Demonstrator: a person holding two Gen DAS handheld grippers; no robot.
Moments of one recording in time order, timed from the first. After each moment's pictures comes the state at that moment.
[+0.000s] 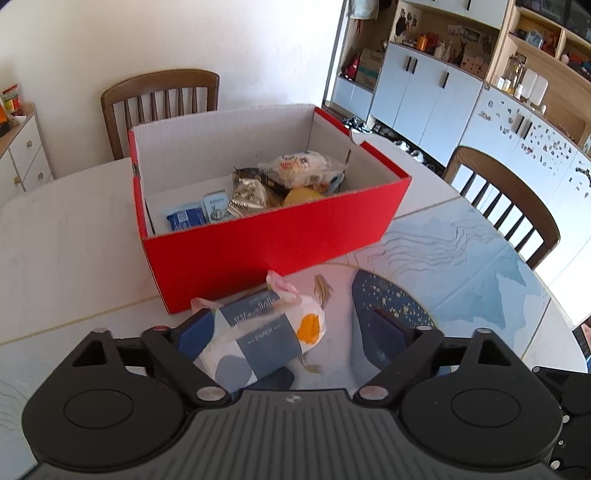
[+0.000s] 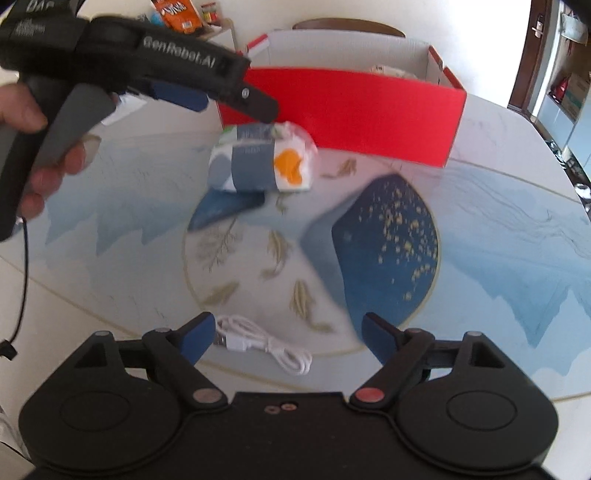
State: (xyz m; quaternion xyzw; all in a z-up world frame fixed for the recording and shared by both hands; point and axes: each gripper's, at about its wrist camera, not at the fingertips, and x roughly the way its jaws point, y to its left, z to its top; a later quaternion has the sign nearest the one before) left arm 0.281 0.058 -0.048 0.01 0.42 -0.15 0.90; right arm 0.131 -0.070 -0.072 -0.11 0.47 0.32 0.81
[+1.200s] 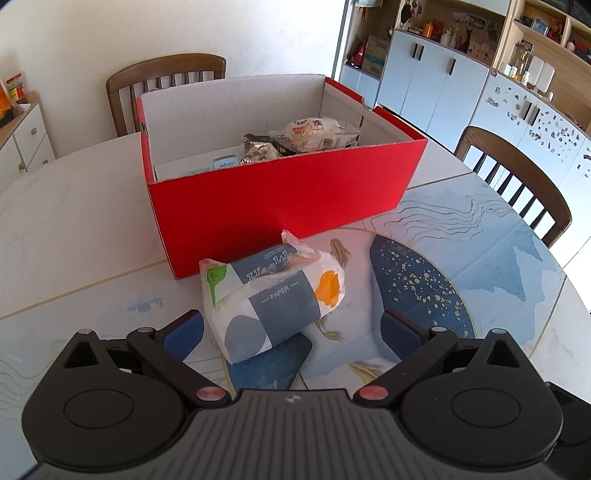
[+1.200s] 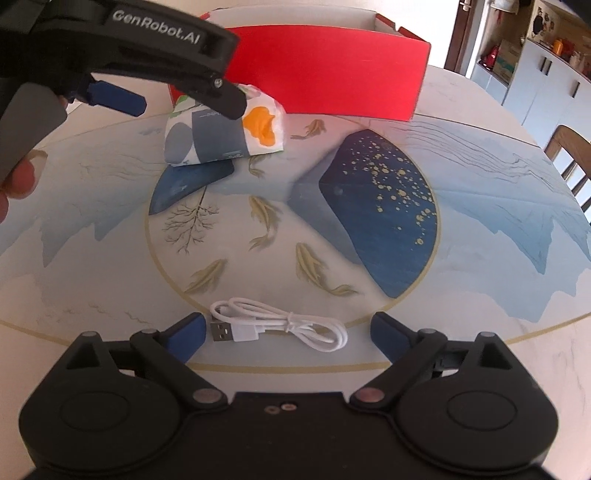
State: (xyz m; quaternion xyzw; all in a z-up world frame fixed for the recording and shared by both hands) left arm 0.271 0.065 -0.078 0.02 0.43 -0.14 0.89; right arm 0.106 -0.038 -0.108 -0.09 0.48 0.20 0.85
